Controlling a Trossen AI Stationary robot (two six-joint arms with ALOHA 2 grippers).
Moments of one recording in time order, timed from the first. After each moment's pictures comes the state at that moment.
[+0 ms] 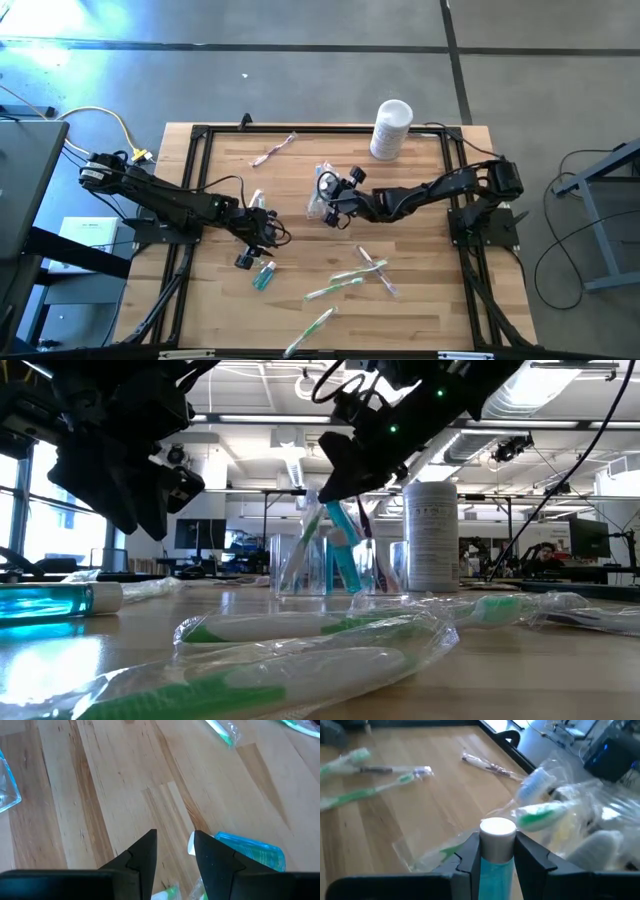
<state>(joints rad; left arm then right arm) -0.20 1.23 0.59 -0.18 0.17 0.07 0.05 1.73 1.01 0.12 0.63 0.19</state>
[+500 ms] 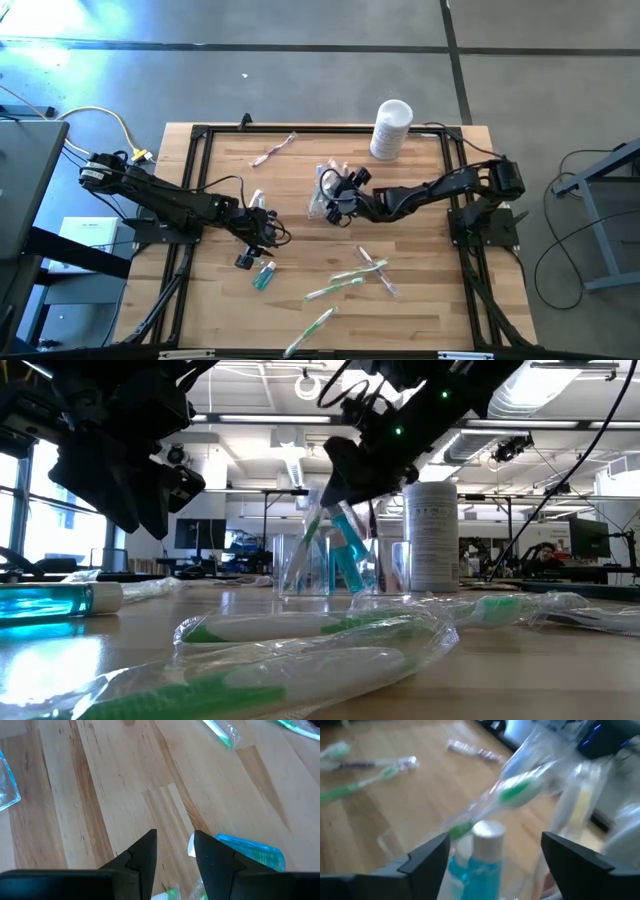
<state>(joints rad) -0.20 1.23 0.59 -0.17 0.17 0.07 0.04 1.71 1.01 0.04 0.68 0.28</state>
